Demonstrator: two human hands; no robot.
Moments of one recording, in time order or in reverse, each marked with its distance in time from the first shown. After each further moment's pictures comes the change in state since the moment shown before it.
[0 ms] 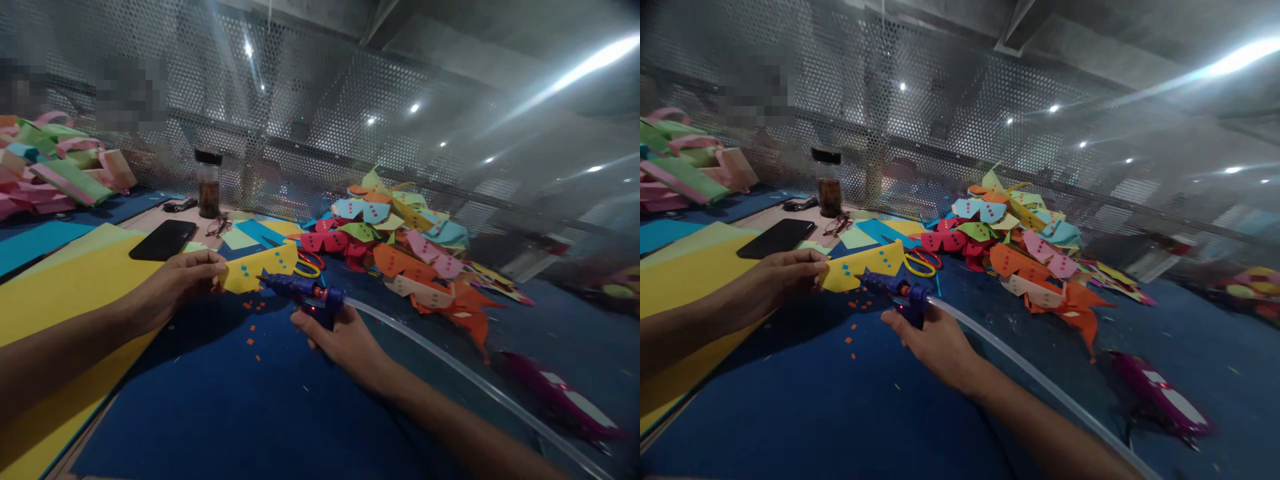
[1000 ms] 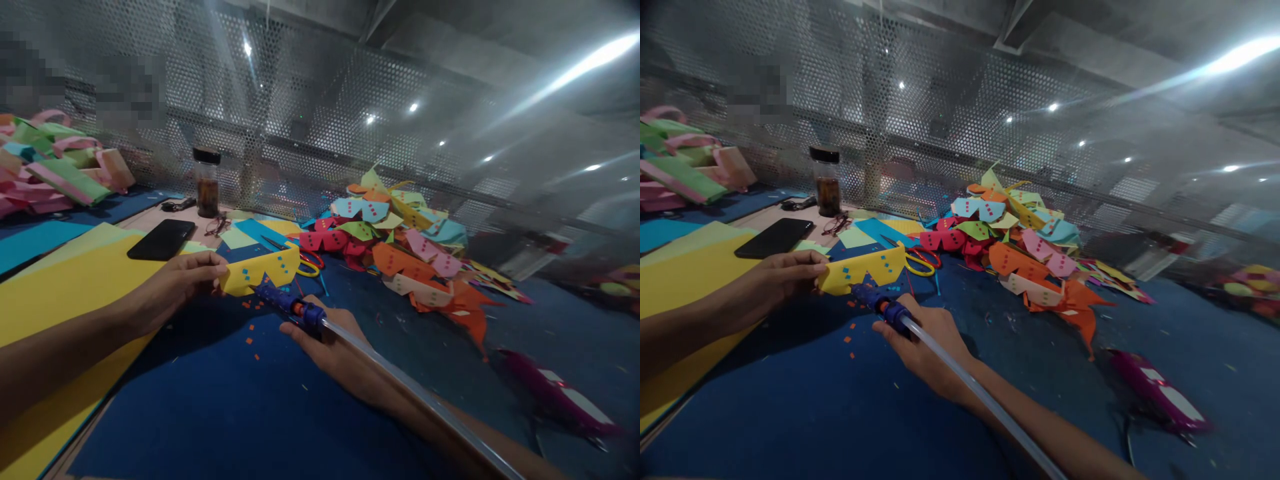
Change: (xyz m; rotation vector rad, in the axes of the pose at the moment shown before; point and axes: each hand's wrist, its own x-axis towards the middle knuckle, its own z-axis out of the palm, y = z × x) left_hand -0.001 0.000 0.003 -0.011 -0.028 -0.005; right_hand -0.003 0.000 0.002 -0.379 0.008 -0.144
